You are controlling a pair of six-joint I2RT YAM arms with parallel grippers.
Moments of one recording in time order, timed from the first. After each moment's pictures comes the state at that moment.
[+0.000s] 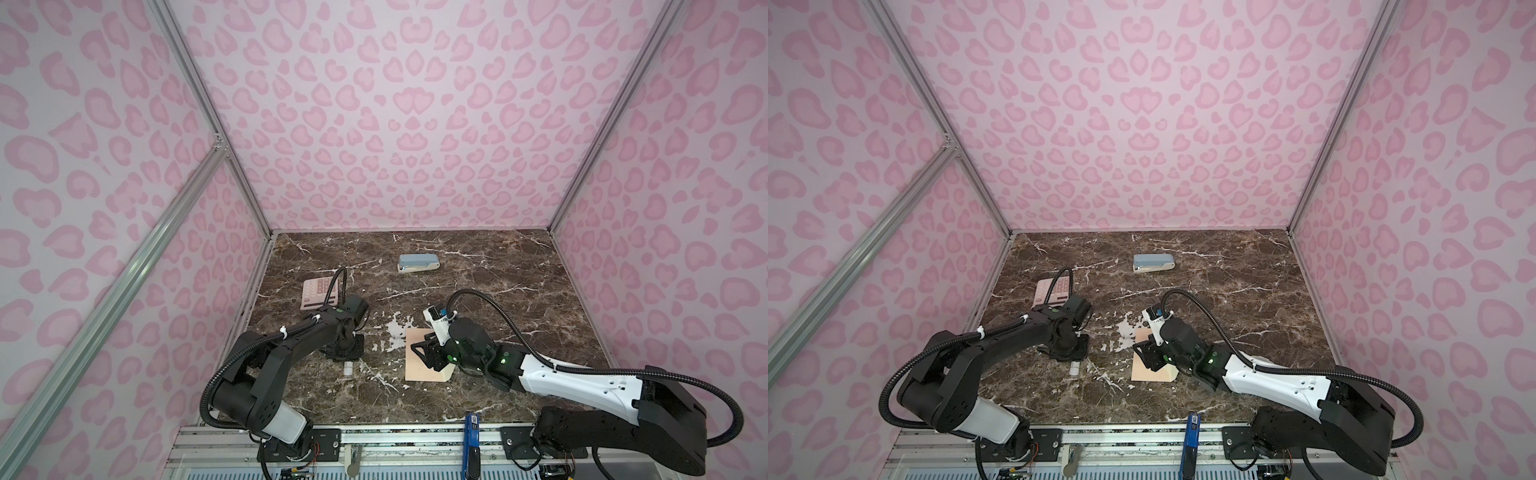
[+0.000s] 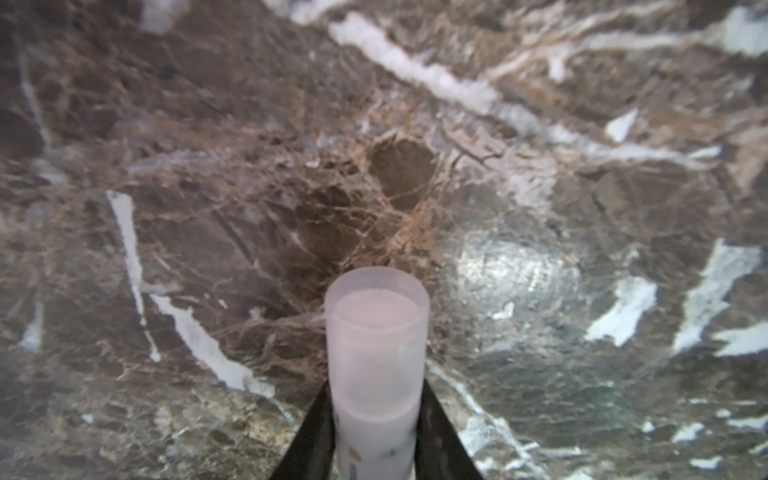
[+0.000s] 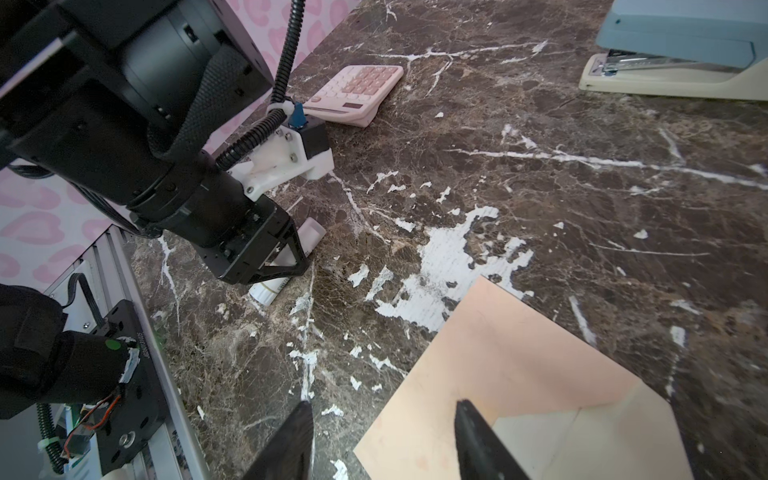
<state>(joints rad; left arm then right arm) -0.47 1.55 0.81 -0.79 -0.03 -0.49 0.96 1.23 0.62 0.01 -0.01 0.43</state>
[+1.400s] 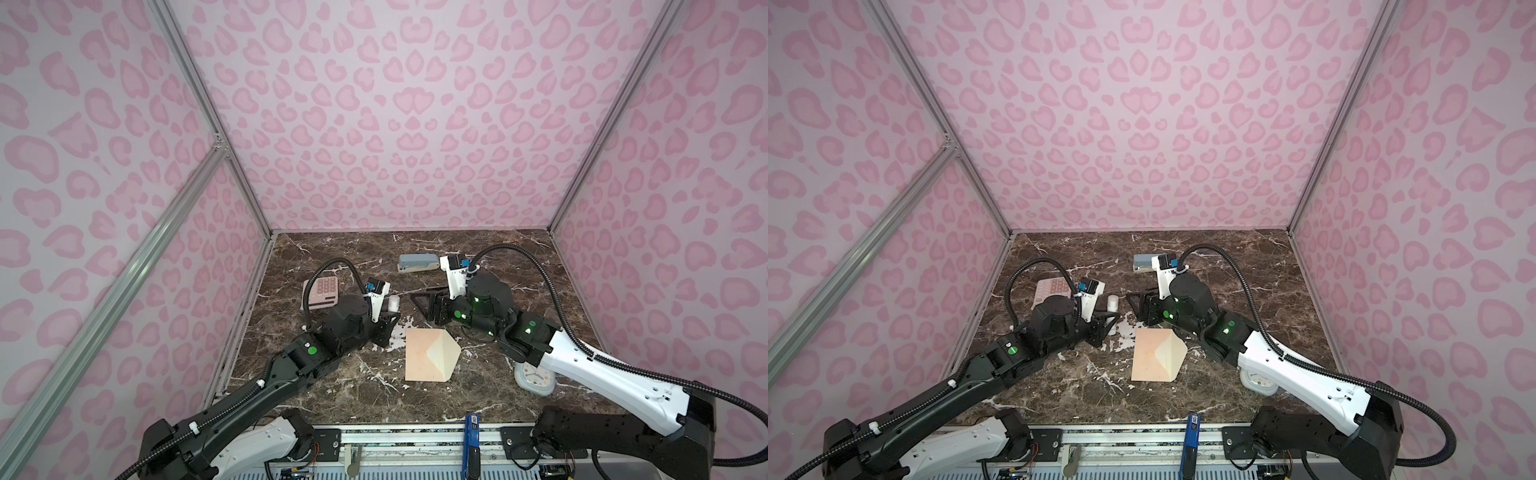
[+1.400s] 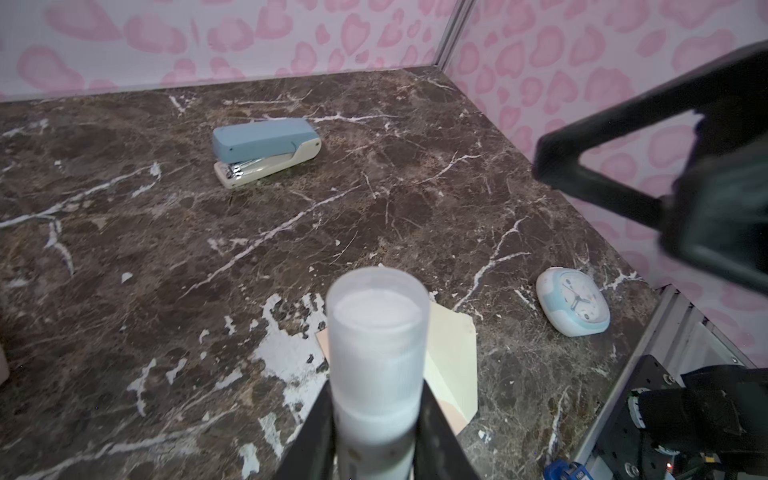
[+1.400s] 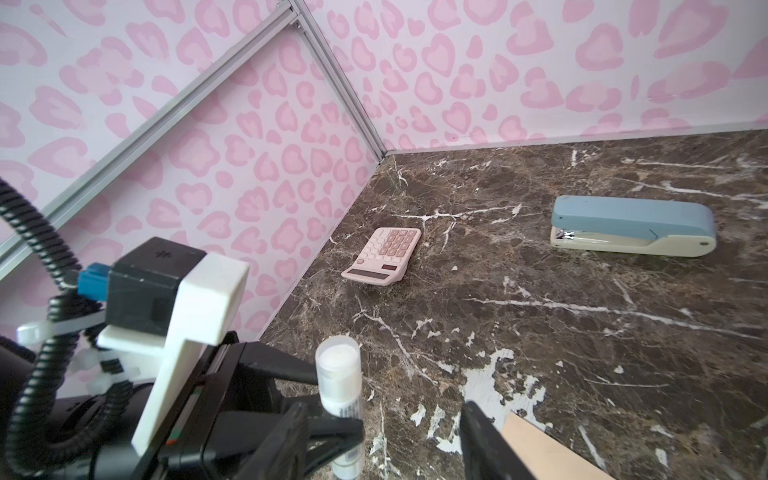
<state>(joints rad) -0.80 1.00 0.79 -0.25 -0.01 -0.32 0.87 1.19 1.06 -0.24 -0.02 0.58</state>
